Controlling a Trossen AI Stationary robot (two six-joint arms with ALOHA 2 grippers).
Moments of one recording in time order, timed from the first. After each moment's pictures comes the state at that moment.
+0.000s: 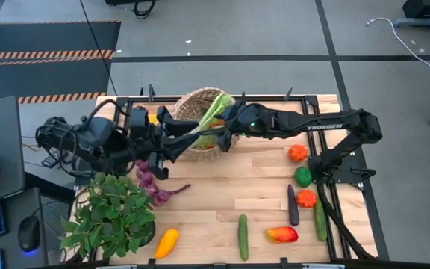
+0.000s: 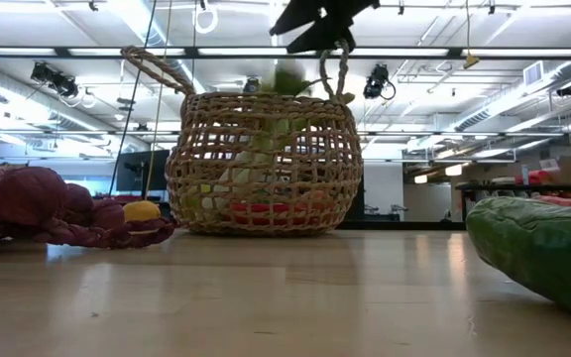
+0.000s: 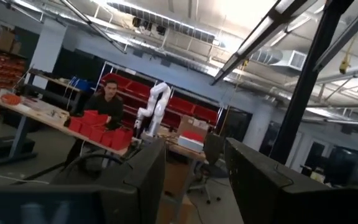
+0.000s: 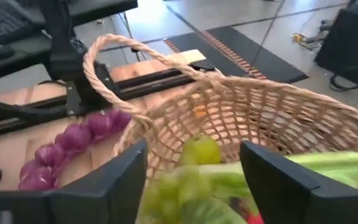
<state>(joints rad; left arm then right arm) -0.38 1.33 1.57 0.17 -0.54 -0.20 -0.07 1.52 1.34 -0.22 0.30 0.16</state>
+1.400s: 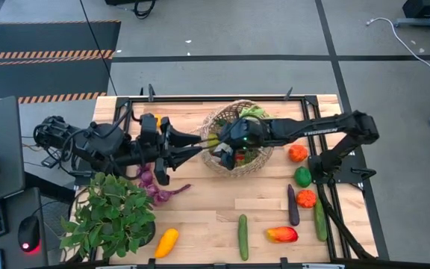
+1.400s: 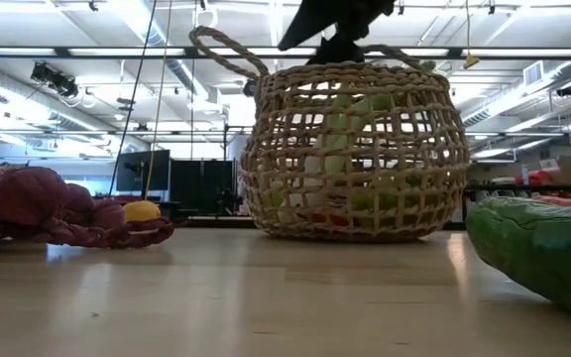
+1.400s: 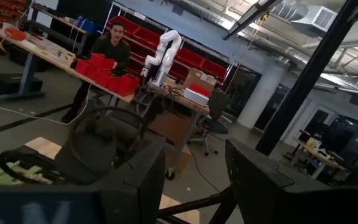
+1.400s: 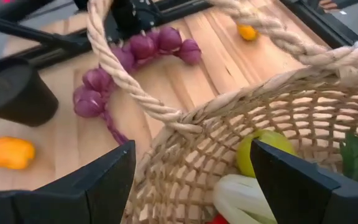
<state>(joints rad) -0.40 1.31 1.57 -0.11 -0.54 -0.41 0.01 1.57 1.34 -0.43 0.14 0.34</state>
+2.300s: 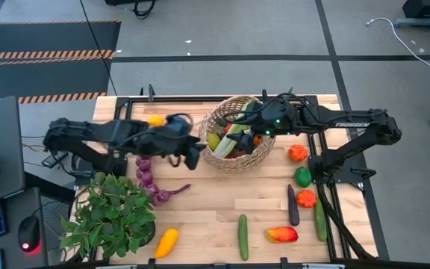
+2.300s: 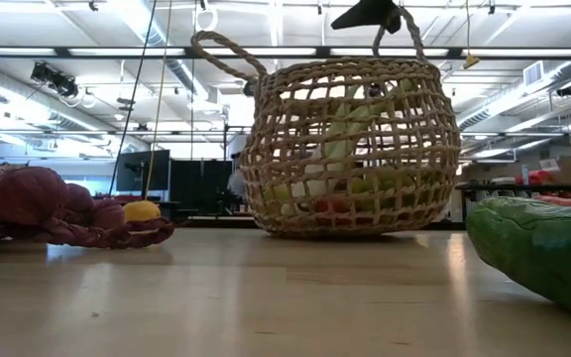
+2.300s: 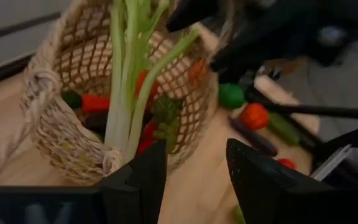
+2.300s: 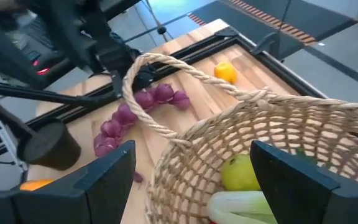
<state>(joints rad) -0.17 1.41 1.57 -0.77 -0.44 -0.77 -0.03 1.32 1.33 -0.51 0.17 0.39</state>
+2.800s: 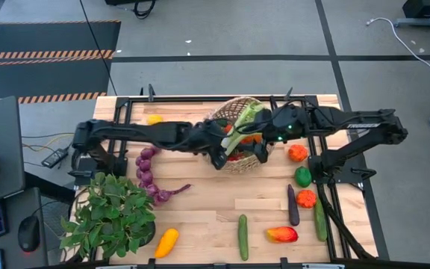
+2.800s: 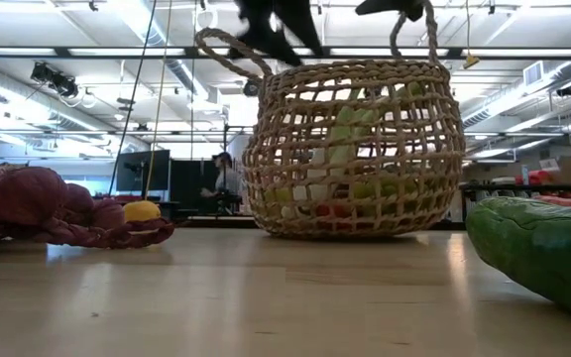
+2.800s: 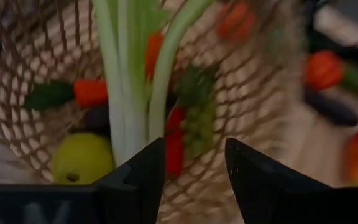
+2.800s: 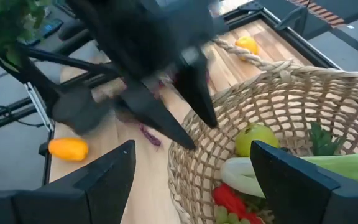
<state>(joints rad) -0.01 1.72 1.57 -0.65 -0.27 -0.54 0.05 1.23 1.33 -0.65 0.14 0.40</state>
